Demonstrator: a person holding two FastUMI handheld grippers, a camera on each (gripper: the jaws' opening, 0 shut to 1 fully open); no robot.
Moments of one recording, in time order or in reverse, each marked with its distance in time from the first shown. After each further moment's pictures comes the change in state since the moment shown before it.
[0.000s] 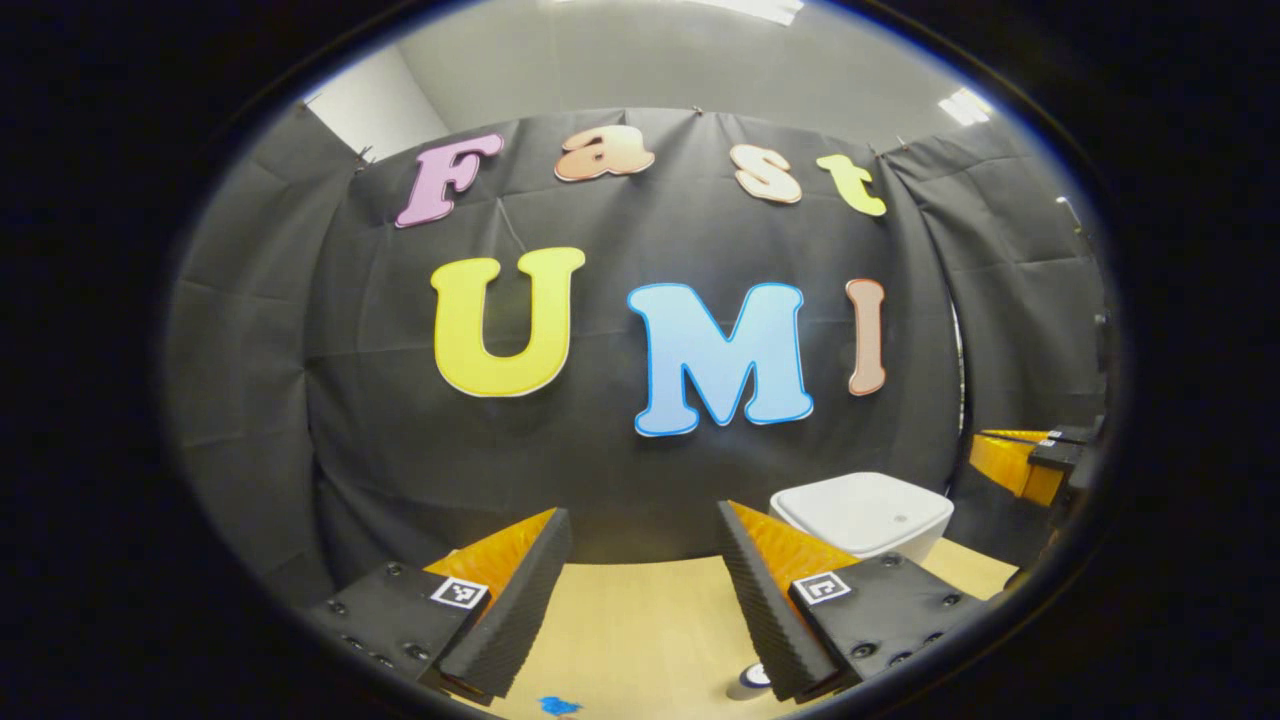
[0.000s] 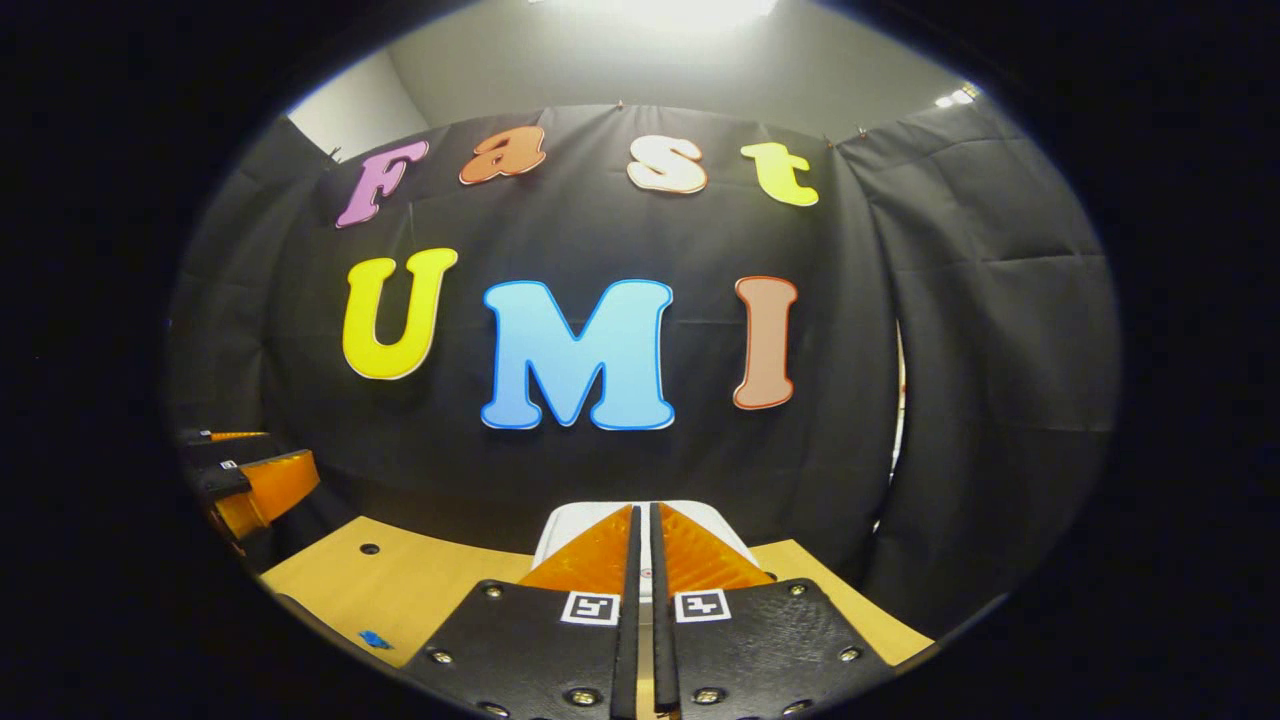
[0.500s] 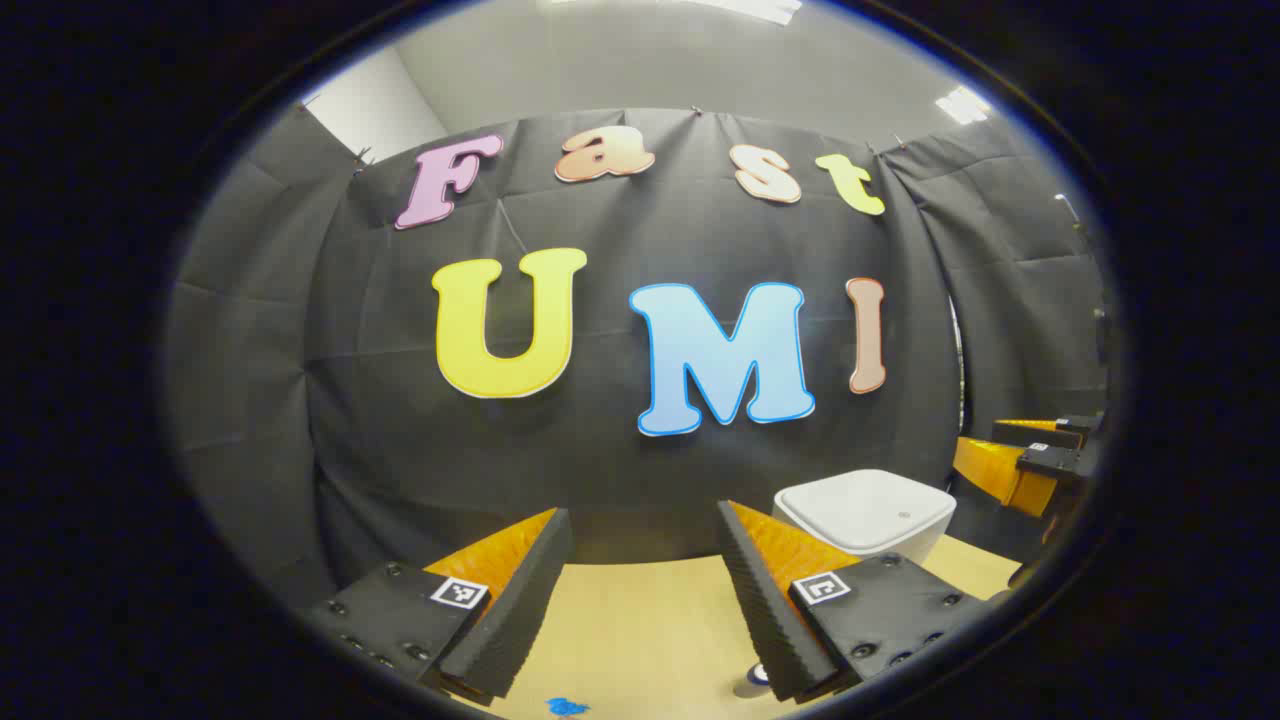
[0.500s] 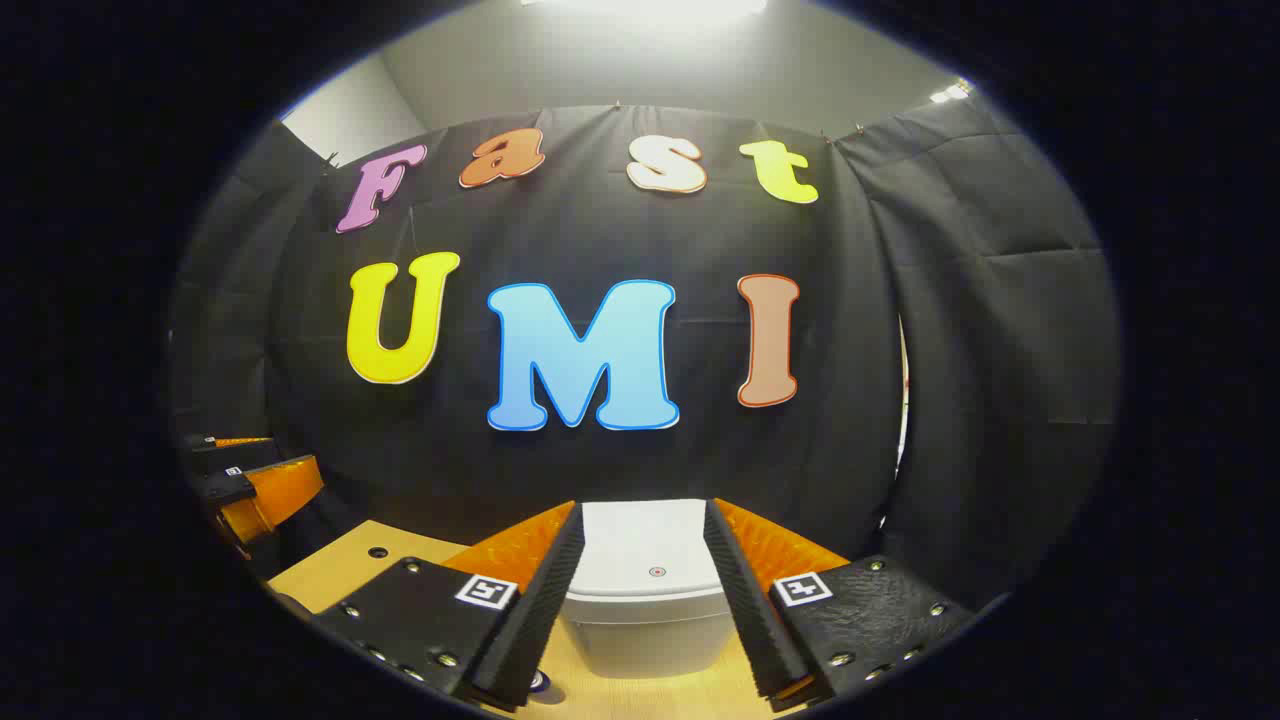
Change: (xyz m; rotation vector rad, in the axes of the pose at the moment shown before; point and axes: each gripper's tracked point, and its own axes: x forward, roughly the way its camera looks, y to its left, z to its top) left arm -0.005 0.003 -0.001 0.009 -0.002 -0.008; right arm -0.005 -0.002 0.005 0.011 -0.011 -0.003
